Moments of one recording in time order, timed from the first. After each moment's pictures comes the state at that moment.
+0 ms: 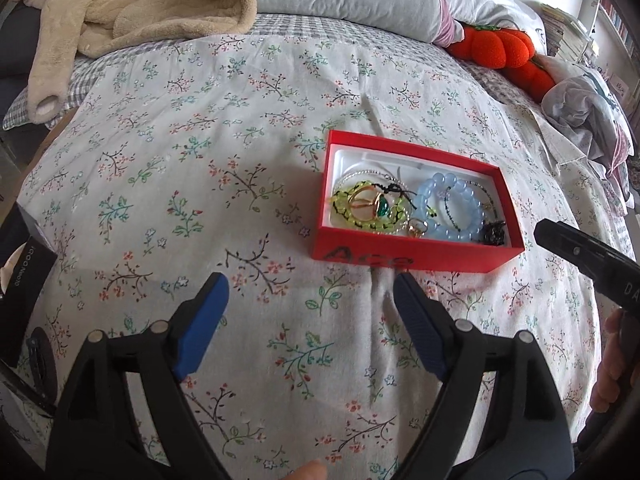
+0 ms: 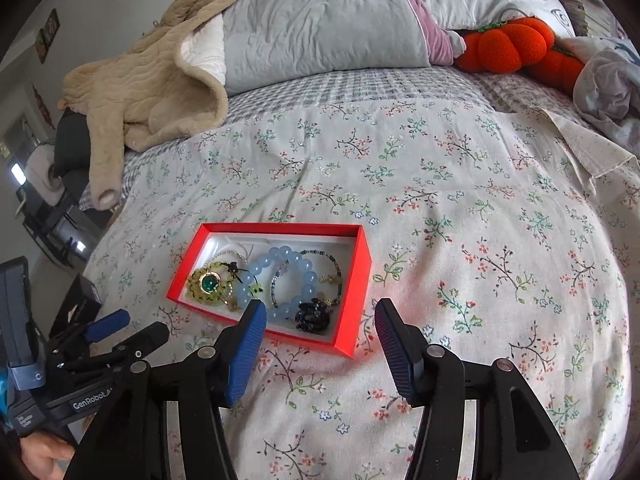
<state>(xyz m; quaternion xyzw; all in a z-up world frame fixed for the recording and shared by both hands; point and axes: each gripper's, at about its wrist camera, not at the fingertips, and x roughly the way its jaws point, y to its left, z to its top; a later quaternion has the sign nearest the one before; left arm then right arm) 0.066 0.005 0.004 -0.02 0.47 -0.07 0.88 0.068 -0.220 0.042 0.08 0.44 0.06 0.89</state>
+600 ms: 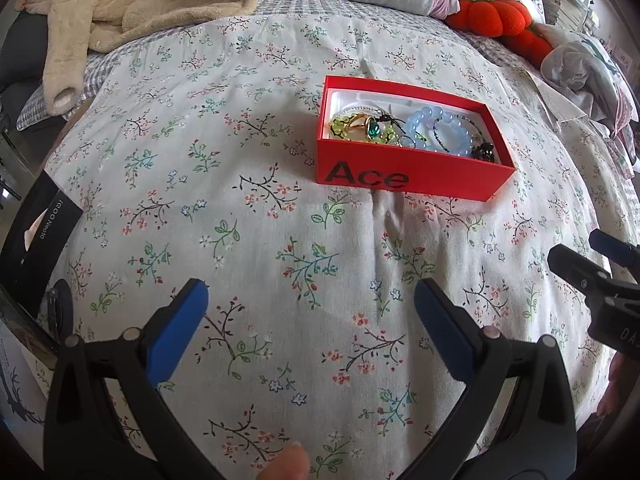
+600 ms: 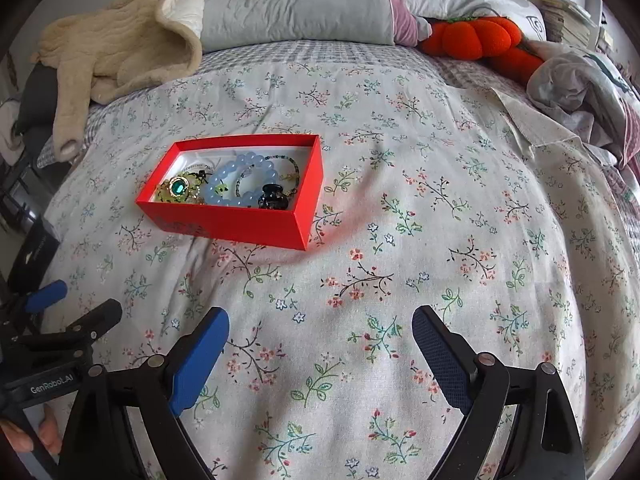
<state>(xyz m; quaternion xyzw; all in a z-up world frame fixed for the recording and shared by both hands) 0.012 -0.001 -0.001 0.01 0.49 -0.05 0.87 -0.006 -0.209 0.030 0.00 0.48 -0.02 0.88</state>
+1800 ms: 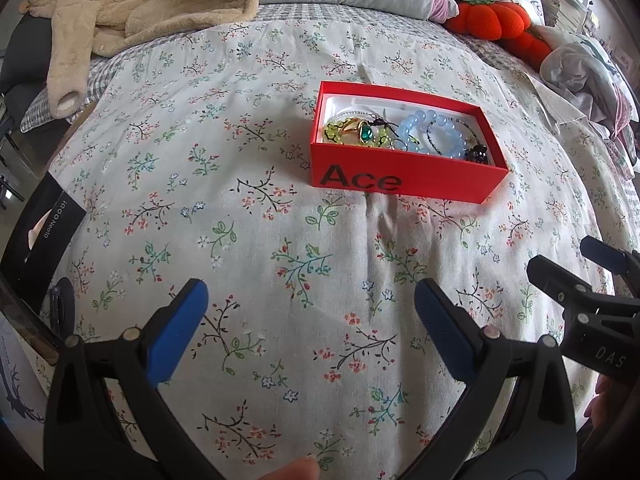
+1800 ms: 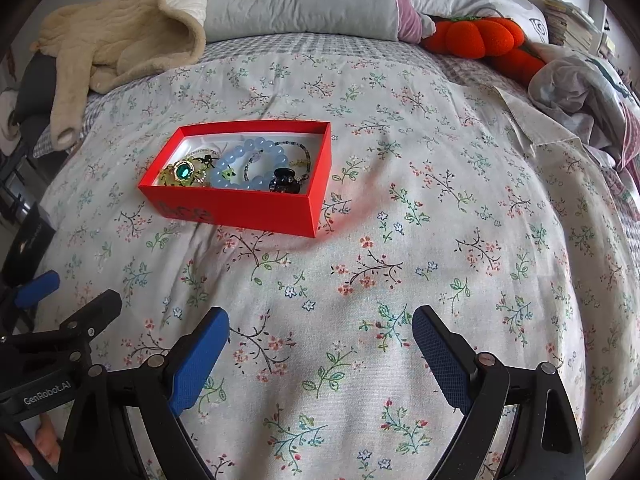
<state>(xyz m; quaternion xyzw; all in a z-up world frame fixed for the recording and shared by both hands) 0.007 -0.007 0.002 0.02 0.48 -0.05 0.87 -0.006 -0.196 0.023 -0.01 0.49 -0.03 0.87</state>
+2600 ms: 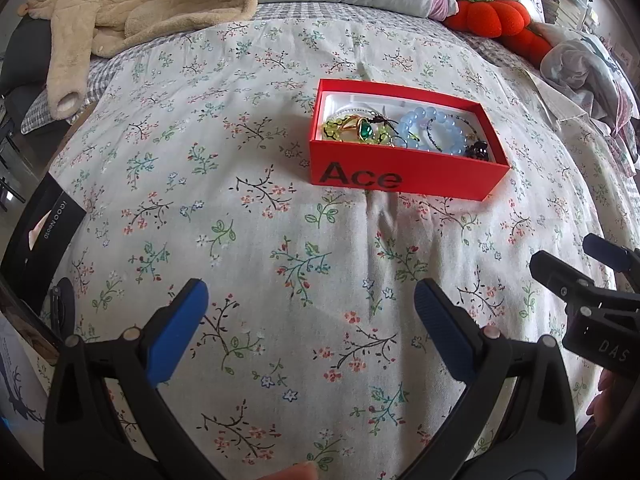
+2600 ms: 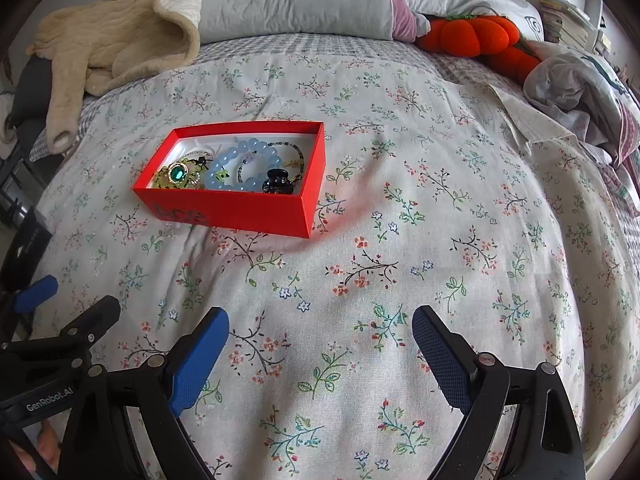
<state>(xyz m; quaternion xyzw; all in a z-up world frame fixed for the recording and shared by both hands) 0.007 -0.009 0.000 0.02 0.48 -0.05 0.87 -0.005 -0.200 0.024 -0.01 0.49 -0.04 0.87</state>
